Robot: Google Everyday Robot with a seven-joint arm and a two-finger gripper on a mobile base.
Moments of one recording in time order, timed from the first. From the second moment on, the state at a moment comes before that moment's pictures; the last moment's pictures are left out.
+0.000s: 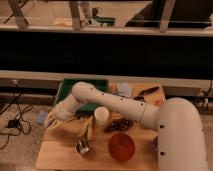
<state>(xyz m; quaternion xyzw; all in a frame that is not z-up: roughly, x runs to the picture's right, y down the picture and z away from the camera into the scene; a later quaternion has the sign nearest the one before) -0.285 0.160 0.700 -0.26 -0.56 -0.21 0.76</state>
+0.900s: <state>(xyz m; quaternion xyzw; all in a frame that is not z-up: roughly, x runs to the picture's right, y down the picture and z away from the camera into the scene) -0.222 0.098 0.719 -0.21 -0.54 -0.17 0.80</state>
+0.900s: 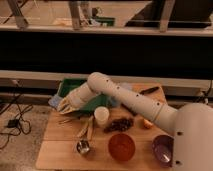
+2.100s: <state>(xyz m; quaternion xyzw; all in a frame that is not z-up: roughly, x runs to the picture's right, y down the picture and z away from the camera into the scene) -0.196 0.077 0.758 -0.19 -0.51 -0.13 0.83</state>
